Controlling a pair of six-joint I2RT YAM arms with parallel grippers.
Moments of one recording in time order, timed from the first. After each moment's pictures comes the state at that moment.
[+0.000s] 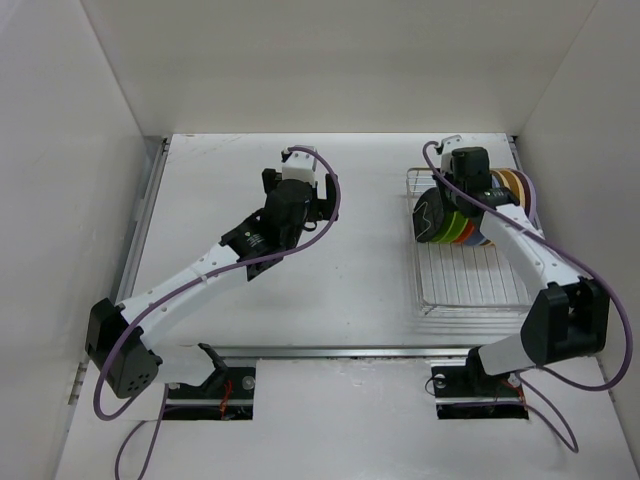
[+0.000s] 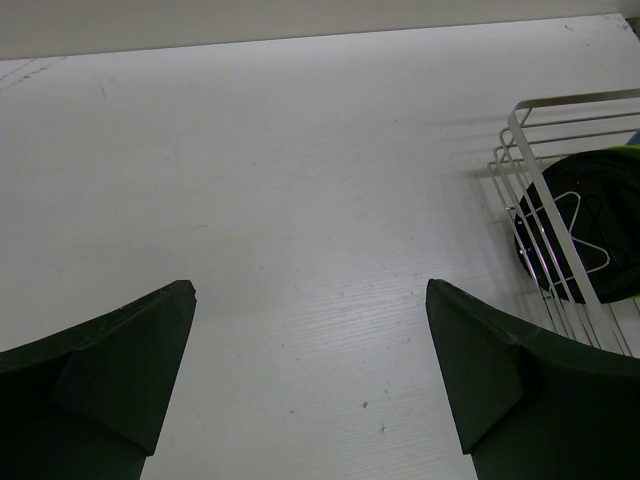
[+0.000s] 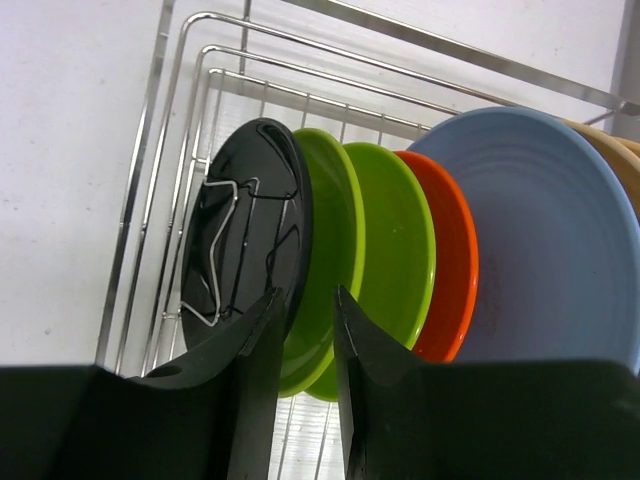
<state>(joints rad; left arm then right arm) -0.81 1.28 1.13 -0.15 -0.54 -0.28 0.19 1.44 1.20 -0.46 0.18 -0.16</state>
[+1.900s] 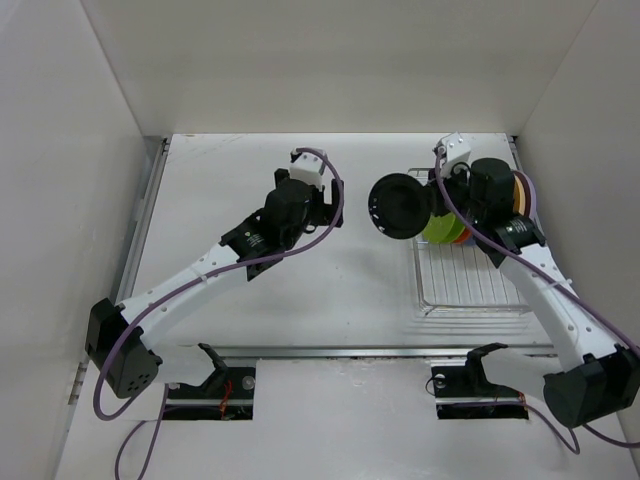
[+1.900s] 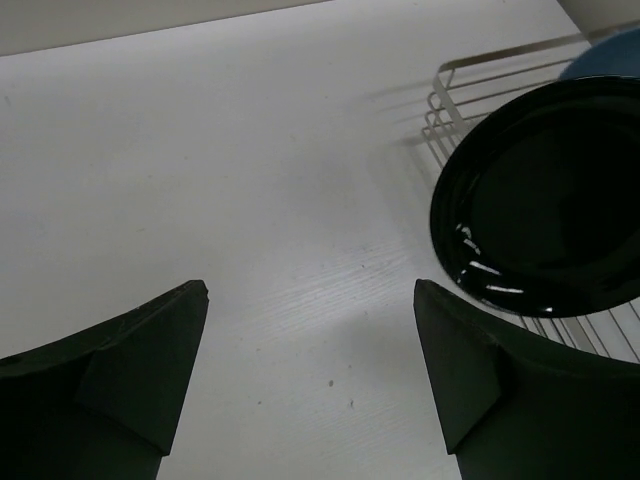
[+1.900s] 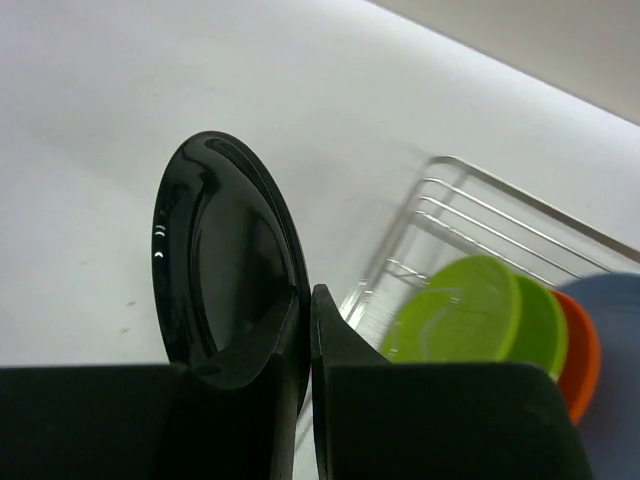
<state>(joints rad) -0.81 1.28 1.13 -0.15 -0.40 -0.26 0.29 1.12 1.10 -0.31 -0.13 -0.13</state>
